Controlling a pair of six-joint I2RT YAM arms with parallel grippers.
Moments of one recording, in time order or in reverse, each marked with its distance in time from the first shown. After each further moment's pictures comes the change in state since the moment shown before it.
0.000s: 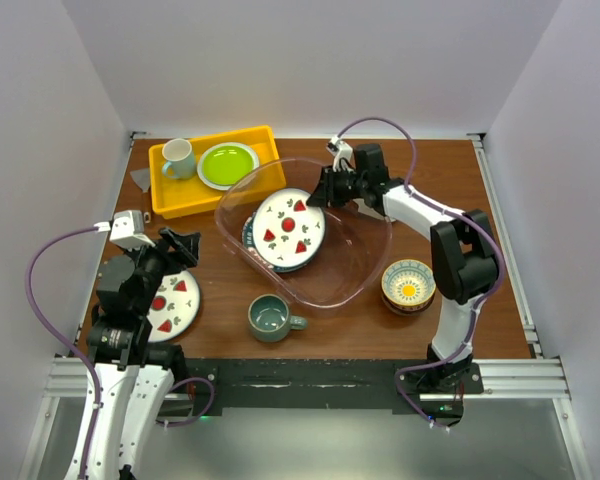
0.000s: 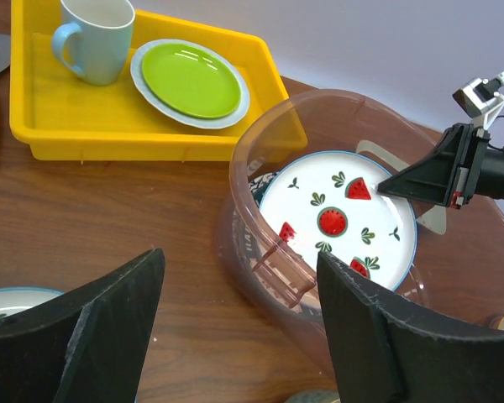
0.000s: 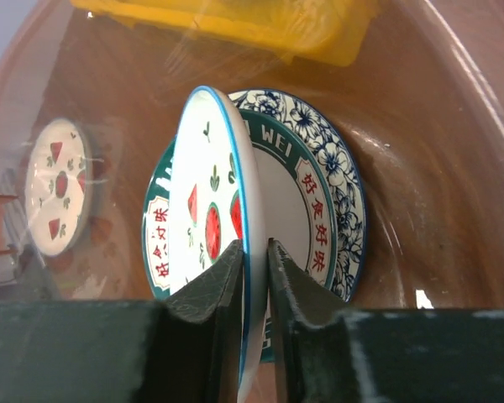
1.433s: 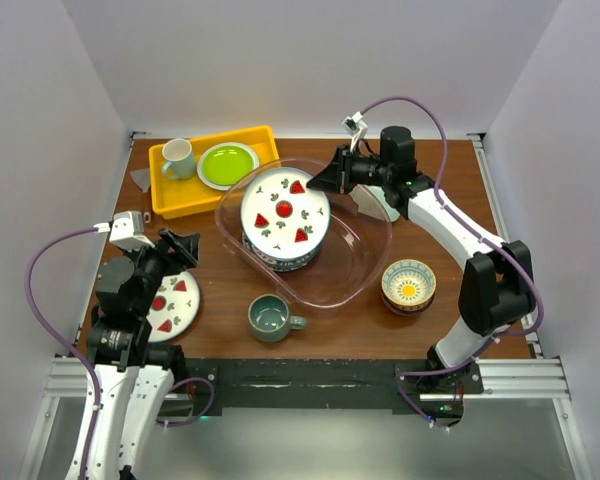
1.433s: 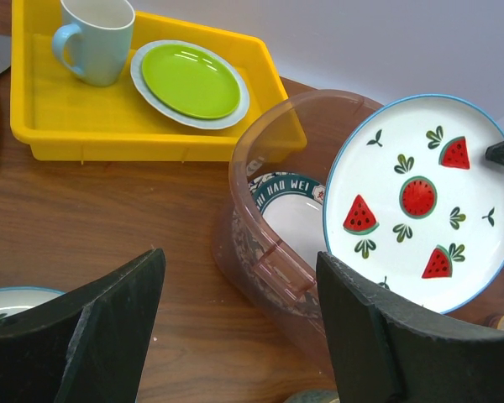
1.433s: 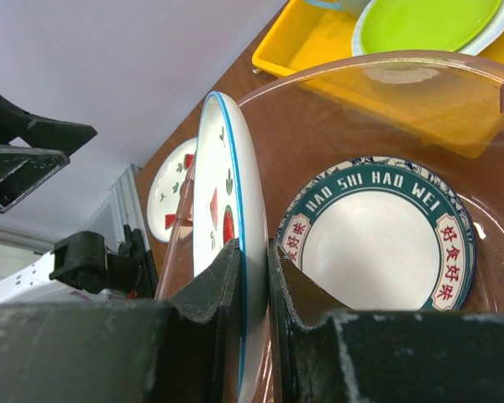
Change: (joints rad) left arm 0.000 -0.008 0.000 -0.004 0.000 0.000; right arm -0.029 -0.264 -0.036 0.090 -0.218 0.113
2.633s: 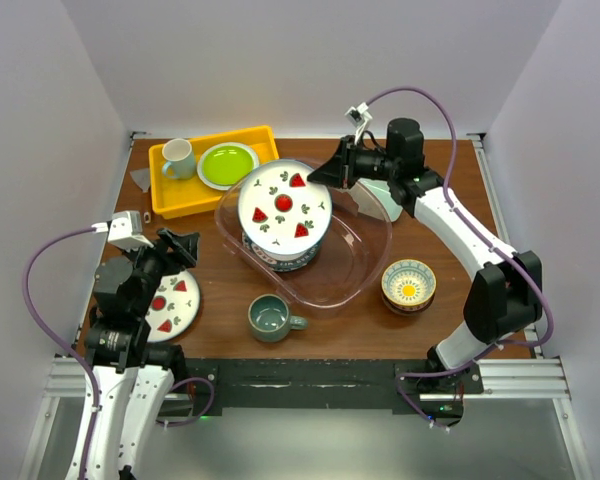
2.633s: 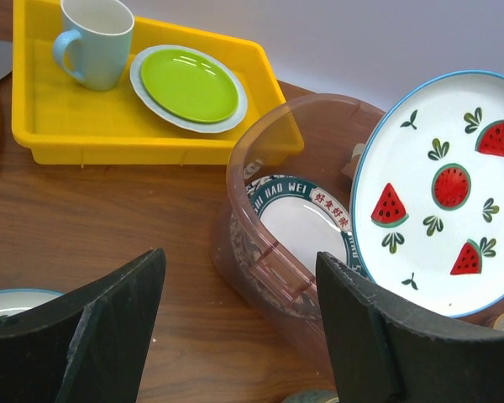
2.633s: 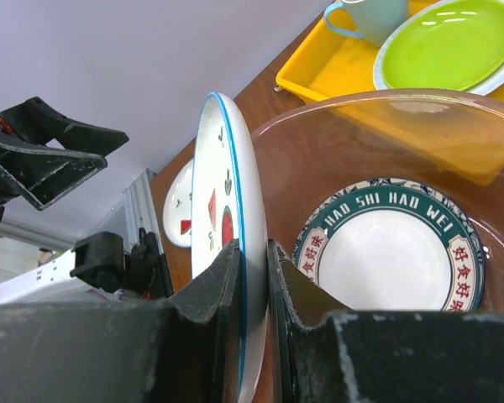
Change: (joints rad) left arm 0.000 -0.001 0.017 -0.011 0.000 0.000; right arm 0.002 -0.052 0.052 -0.045 -0.019 0.001
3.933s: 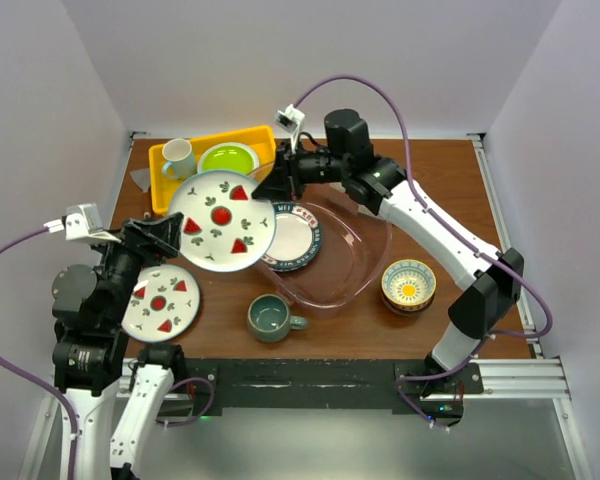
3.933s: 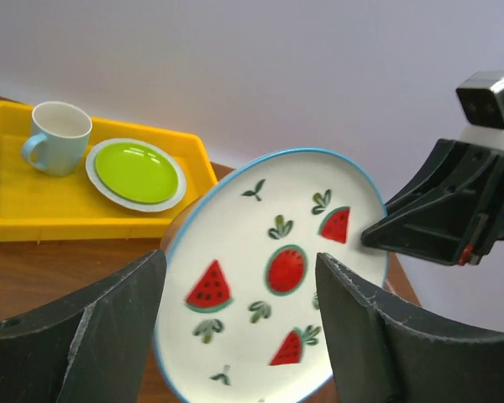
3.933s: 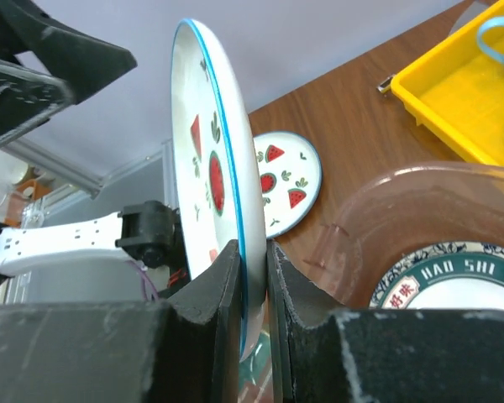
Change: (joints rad) left arm 0.010 0.035 0.324 -0.076 0.019 -0.108; right arm 0.349 0.106 0.392 -0.336 0.135 -0.170
